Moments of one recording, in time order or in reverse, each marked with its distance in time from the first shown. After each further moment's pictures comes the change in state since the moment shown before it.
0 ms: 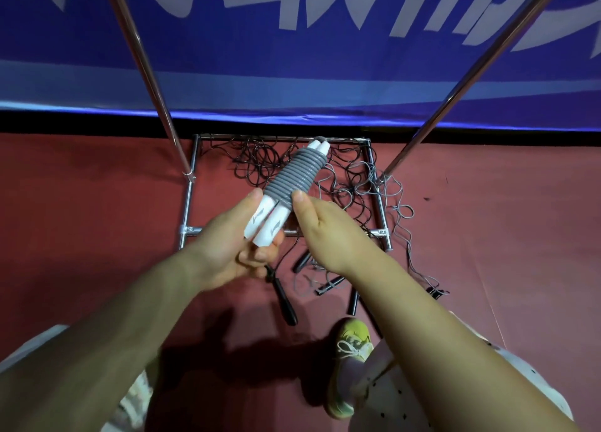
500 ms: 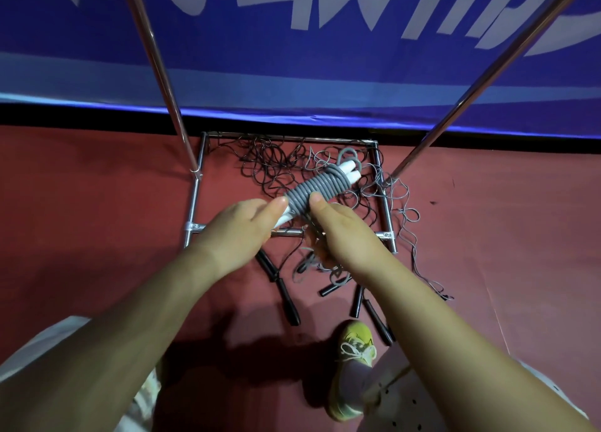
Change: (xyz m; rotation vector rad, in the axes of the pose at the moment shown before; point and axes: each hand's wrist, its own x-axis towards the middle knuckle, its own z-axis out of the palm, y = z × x) left_hand 0.005 0.002 -0.007 0.853 0.396 0.287; right_hand -0.002 0.007 0.004 0.421 -0.011 0.244
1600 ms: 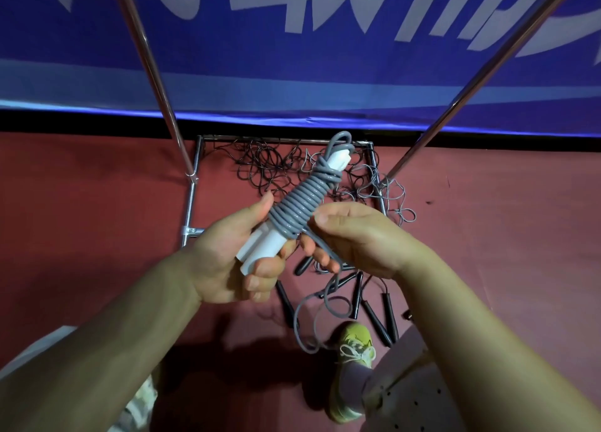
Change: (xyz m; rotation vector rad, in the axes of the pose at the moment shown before) left_hand -0.022 0.021 -0.017 -1.060 -0.705 -0.404; right_hand -0.002 0.000 -0.029 0.467 -0.491 -0.049
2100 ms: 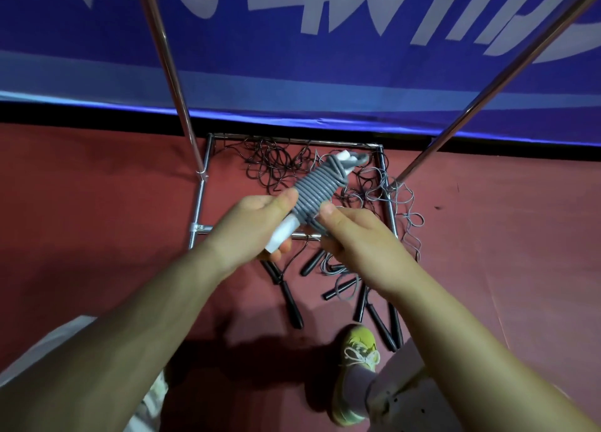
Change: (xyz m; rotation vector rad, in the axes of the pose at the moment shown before) left_hand 0.021 0.001 -0.008 0.651 0.565 0.387; right_hand -0.001 0.002 0.028 -0.439 0.372 -0.059
